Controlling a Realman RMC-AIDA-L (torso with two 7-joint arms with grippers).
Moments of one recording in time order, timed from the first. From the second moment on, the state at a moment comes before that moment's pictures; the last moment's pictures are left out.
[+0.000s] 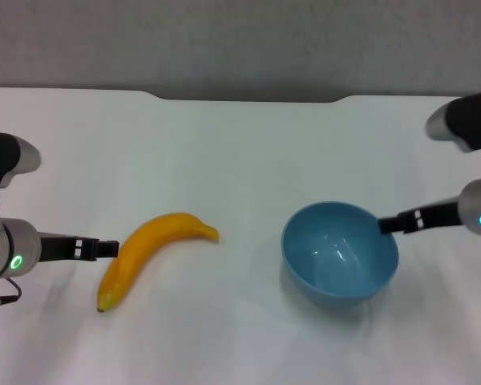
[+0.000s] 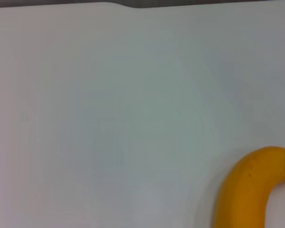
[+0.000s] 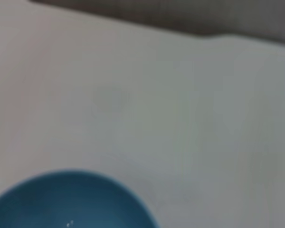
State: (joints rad) left arm -0.31 -2.04 -1.60 -1.25 2.65 -0.83 0.15; right arm 0.51 2.00 1.54 1.16 -2.69 0.90 -0.12
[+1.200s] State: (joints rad) left arm -0.33 -2.04 -1.59 -1.16 2.64 -0.77 0.15; right arm 0.59 2.01 1.43 0.96 -2.54 0.77 -0.11
